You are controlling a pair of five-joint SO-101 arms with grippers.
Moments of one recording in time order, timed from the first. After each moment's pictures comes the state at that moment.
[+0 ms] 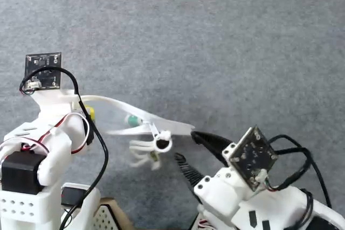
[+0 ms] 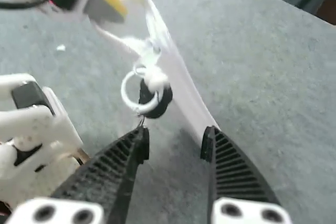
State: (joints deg) left arm 1.3 -59.9 26.9 91.7 8.7; right arm -47.6 -82.5 26.2 95.3 -3.5
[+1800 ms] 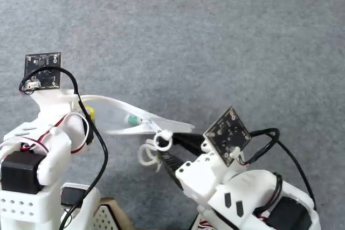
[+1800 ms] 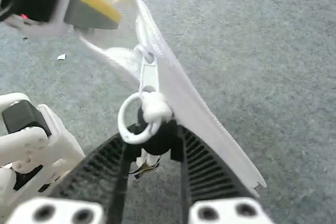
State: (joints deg) left arm 1.3 -59.9 26.9 91.7 8.7; right arm -47.5 -82.9 38.3 85.4 -6.8
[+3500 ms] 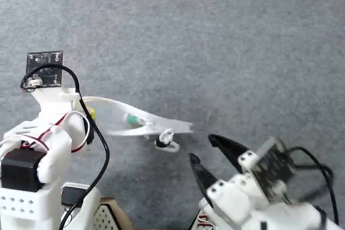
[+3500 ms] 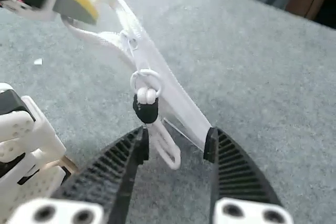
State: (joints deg) left arm 1.3 -59.6 24.5 93.6 8.5; right arm -39.6 -90.3 26.7 100.8 -2.9
